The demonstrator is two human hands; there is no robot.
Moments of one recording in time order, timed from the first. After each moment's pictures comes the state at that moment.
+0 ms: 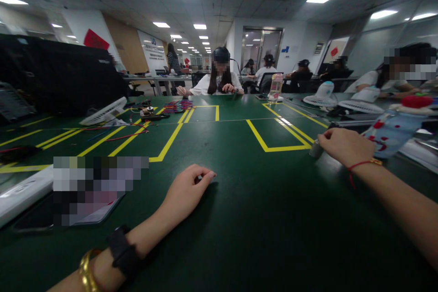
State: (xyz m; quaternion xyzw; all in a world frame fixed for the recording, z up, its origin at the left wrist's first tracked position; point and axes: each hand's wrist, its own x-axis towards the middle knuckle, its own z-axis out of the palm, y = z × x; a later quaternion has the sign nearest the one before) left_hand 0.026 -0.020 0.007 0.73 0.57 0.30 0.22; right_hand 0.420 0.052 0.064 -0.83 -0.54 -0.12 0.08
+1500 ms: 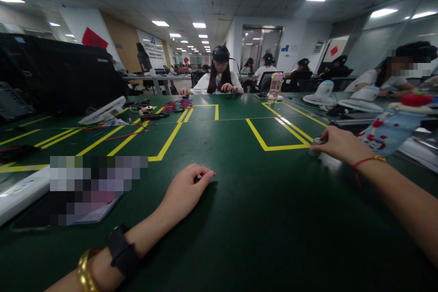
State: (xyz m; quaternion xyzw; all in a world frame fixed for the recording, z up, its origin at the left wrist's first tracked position) left_hand 0.027 -0.021 0.007 0.73 0.58 0.30 0.22; right_hand 0.439 0.061 0.056 -0.79 -0.60 -0.07 0.10
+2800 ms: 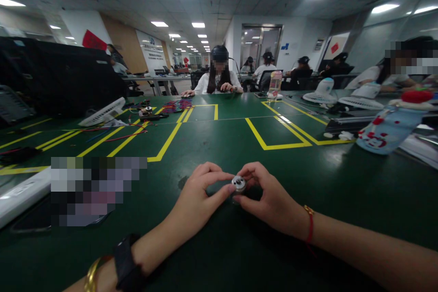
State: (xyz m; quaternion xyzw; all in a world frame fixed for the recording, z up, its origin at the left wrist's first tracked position) left_hand 0.054 -0.044 0.022 0.79 0.45 0.35 0.21; right_hand 0.250 -0.042 0.008 -0.38 -0.78 0.33 0.38
